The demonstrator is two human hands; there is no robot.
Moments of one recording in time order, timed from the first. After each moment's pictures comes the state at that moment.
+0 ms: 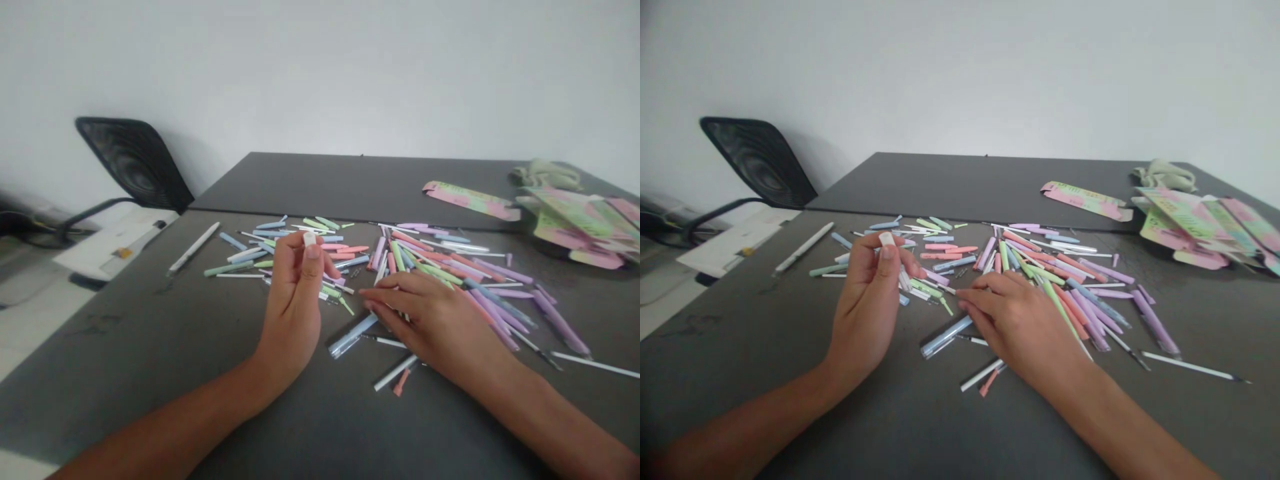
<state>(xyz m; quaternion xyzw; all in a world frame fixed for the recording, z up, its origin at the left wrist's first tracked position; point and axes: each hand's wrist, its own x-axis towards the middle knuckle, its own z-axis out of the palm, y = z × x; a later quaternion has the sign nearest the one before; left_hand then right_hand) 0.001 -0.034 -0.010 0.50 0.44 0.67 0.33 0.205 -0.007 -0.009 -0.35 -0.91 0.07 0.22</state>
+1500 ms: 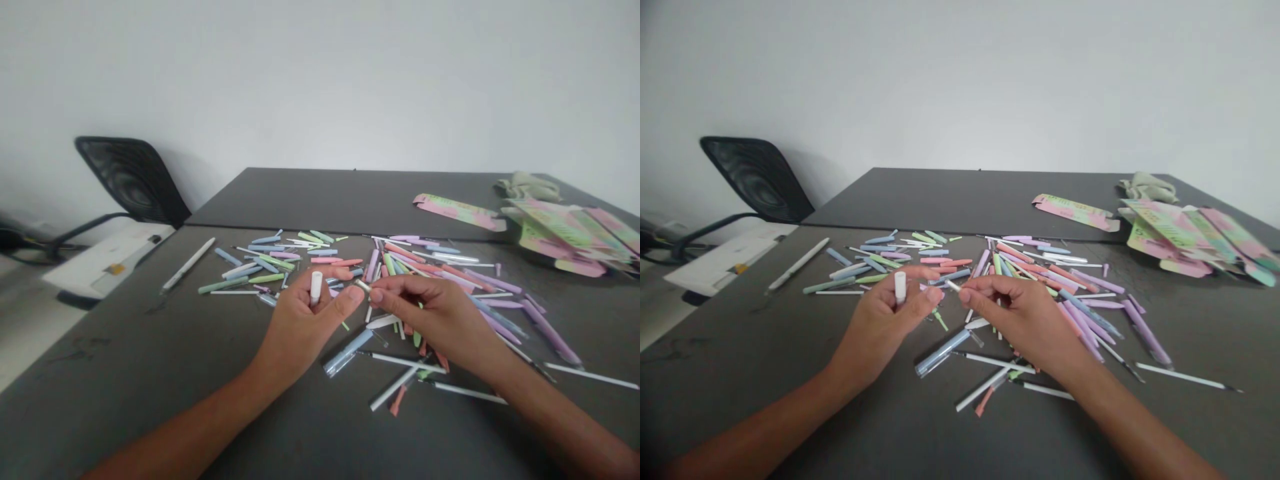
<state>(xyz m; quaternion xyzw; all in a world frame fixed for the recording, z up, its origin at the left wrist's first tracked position) -0.002 -0.031 -0.006 0.52 0.50 0.53 0.45 0.208 0.004 0.008 -0.47 -0.73 0.41 0.29</state>
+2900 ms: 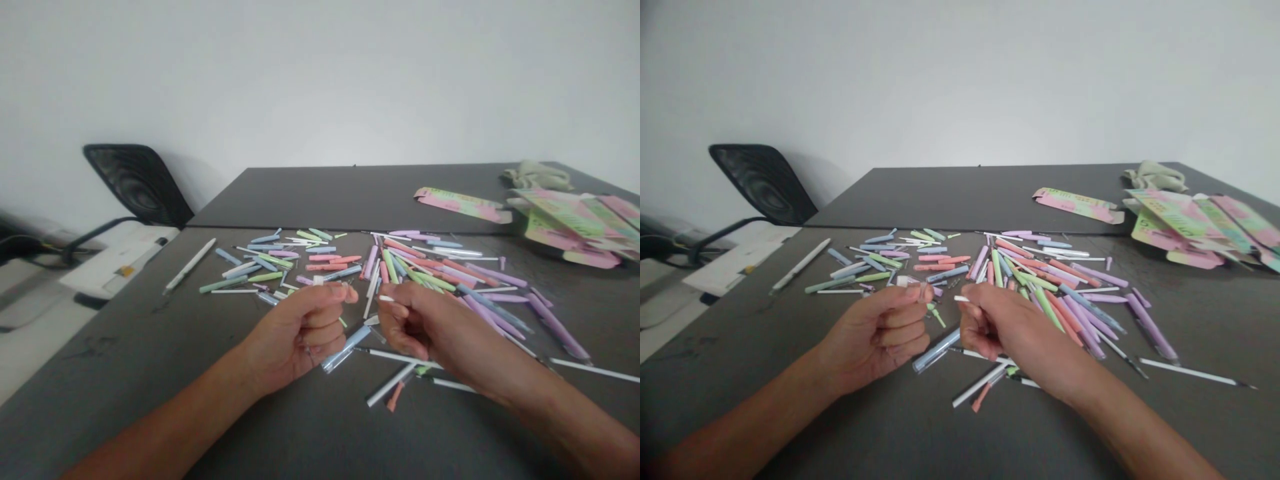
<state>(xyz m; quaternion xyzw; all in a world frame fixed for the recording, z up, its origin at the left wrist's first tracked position) -0.013 -0.032 0.004 0.24 0.26 0.43 0.83 0.202 -0.007 0.016 -0.37 -0.59 0.68 0.24</state>
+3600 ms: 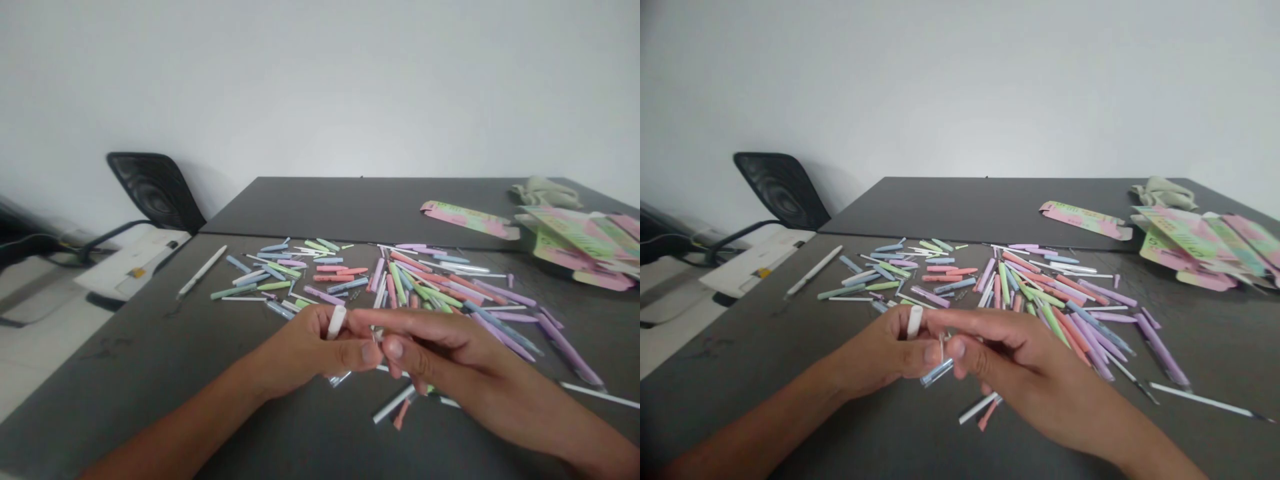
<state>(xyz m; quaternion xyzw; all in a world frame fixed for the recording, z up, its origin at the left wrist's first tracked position) -0.017 -0.032 0.002 0.52 0.32 0.31 0.73 0.214 -0.022 0.031 -0.33 -0.68 0.61 0.24</state>
